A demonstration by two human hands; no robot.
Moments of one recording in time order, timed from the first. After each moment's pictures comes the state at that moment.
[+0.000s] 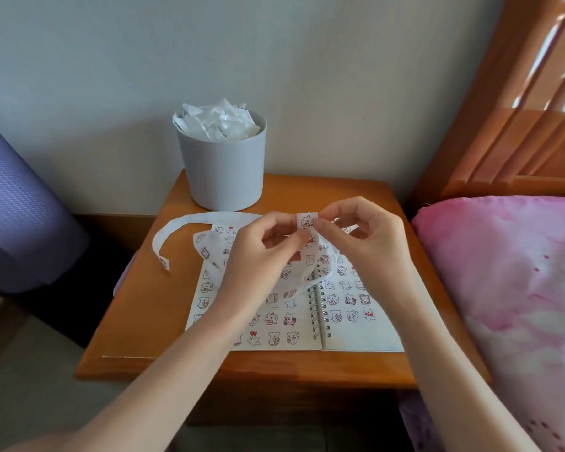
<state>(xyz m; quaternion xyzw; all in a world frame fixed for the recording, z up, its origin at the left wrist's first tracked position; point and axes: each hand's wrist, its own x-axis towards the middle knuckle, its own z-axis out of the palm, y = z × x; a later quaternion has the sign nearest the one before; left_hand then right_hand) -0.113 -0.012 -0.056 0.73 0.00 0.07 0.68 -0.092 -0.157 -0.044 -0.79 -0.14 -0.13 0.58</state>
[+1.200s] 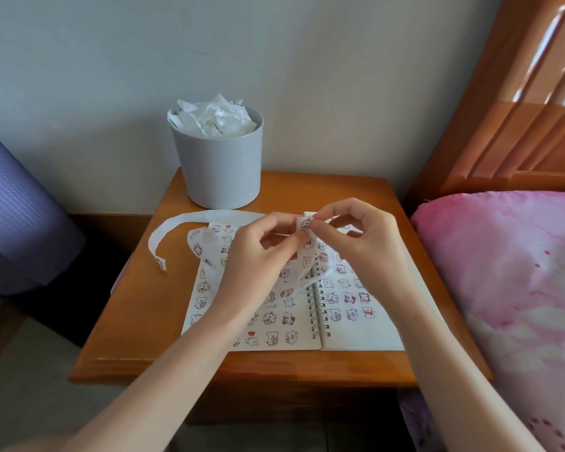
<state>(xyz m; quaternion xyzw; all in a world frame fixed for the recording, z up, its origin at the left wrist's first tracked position) -0.114 -0.013 -0.058 0.75 -0.02 0.09 0.66 -0.089 -0.157 -0.045 -0.81 -0.13 -0.10 0.56</state>
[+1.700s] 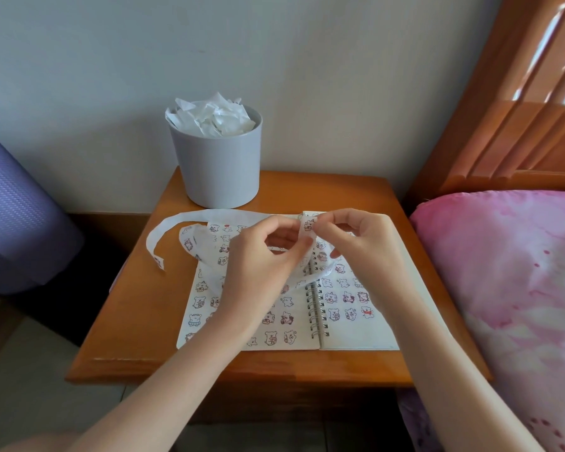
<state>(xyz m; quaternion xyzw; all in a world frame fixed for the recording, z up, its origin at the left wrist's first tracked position) -0.116 -0.021 -0.061 0.80 -0.02 0.17 0.58 -0.090 -0.154 -0.046 -0.82 -0.06 -0.07 0.57</state>
